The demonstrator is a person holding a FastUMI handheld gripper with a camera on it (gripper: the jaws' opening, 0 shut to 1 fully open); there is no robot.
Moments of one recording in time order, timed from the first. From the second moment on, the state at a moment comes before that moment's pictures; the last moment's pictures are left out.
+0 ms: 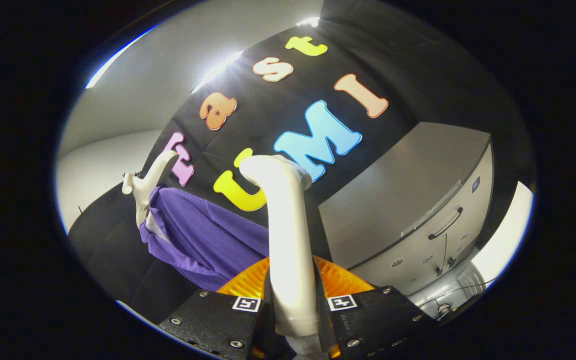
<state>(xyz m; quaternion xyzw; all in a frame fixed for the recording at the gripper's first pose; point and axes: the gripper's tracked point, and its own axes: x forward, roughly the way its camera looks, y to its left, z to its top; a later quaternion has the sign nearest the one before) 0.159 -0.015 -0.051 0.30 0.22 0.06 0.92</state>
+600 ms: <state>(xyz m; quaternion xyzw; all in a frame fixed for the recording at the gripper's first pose) 0.154 0.114 -0.016 0.12 0.15 0.07 0.98</state>
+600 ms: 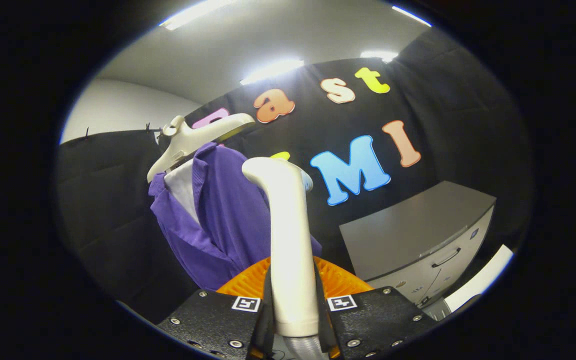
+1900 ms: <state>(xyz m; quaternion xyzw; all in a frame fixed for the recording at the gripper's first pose) 0.146 0.181 -0.091 -0.06 0.15 0.07 0.99</state>
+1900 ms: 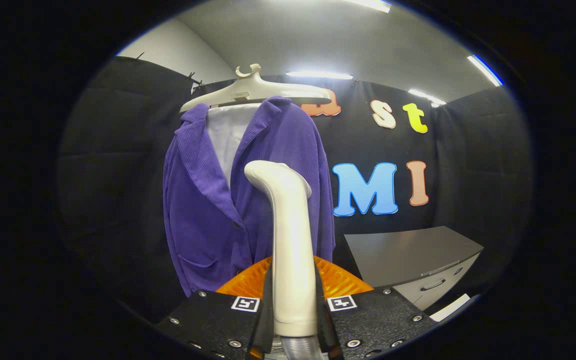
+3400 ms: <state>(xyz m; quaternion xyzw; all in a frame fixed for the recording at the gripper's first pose) 0.071 0.128 -0.309 -0.15 0.32 0.09 0.93</state>
